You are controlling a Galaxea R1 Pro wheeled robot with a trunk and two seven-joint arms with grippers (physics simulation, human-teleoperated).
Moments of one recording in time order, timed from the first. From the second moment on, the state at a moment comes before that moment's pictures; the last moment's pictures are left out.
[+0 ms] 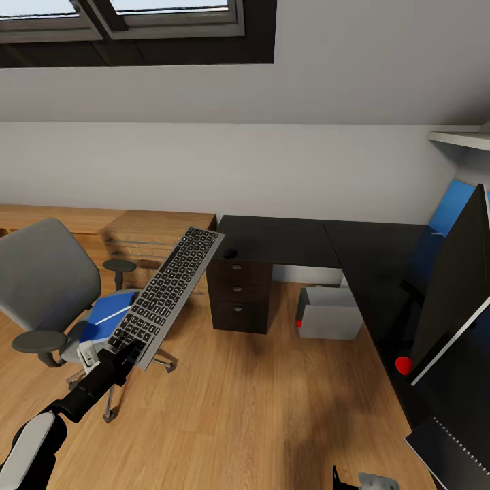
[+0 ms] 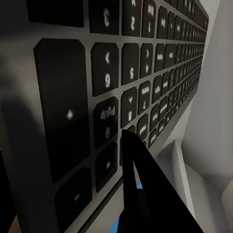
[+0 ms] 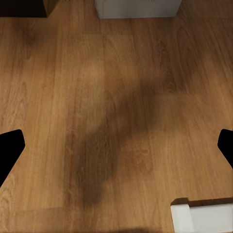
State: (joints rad) left arm -0.27 0.16 0.32 -1.18 1.43 0.70 -0.29; right arm -0.38 -0.02 -0.19 0.02 0.09 -0.70 -0.11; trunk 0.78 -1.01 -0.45
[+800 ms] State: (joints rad) left arm -0.27 0.16 0.32 -1.18 1.44 0.70 -0.30; right arm -0.38 -0.02 -0.19 0.02 0.10 -0.70 -0.11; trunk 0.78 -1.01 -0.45
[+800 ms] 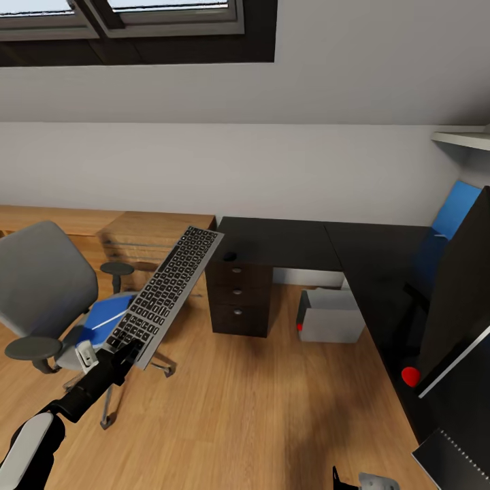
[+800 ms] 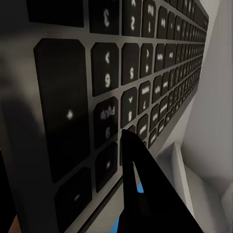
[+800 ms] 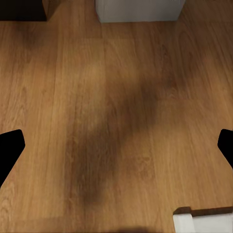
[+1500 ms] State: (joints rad) left arm -0.27 0.19 0.32 -1.18 1.41 0.70 -0.30; right arm -0.38 -0.02 -0.19 0.02 0.10 -0.70 -0.11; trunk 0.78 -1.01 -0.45
